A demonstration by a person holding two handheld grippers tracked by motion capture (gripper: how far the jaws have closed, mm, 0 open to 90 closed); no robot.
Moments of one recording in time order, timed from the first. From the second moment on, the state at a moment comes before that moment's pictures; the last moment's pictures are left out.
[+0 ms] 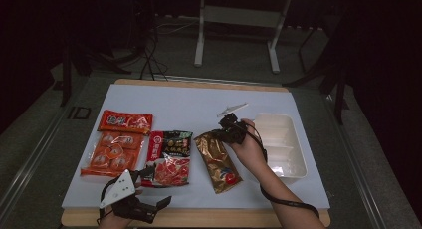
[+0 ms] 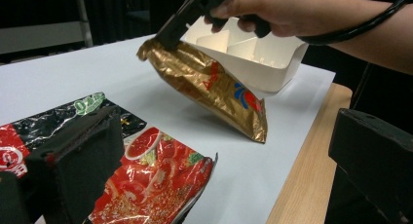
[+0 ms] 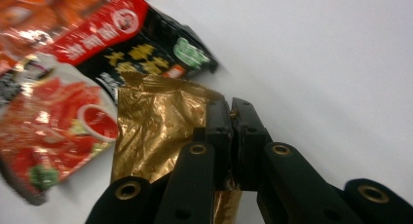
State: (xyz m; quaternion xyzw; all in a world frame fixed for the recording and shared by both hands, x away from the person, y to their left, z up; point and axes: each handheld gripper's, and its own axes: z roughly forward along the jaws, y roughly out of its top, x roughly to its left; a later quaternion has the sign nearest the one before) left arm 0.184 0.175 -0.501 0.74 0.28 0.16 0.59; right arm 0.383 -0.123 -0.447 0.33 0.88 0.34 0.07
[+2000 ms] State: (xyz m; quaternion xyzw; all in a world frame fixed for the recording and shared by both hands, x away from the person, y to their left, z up) left arm 0.187 0.174 -0.504 0.74 0.29 0.16 0.59; right arm 0.402 -0.239 -0.288 0.35 0.77 0.50 0.19
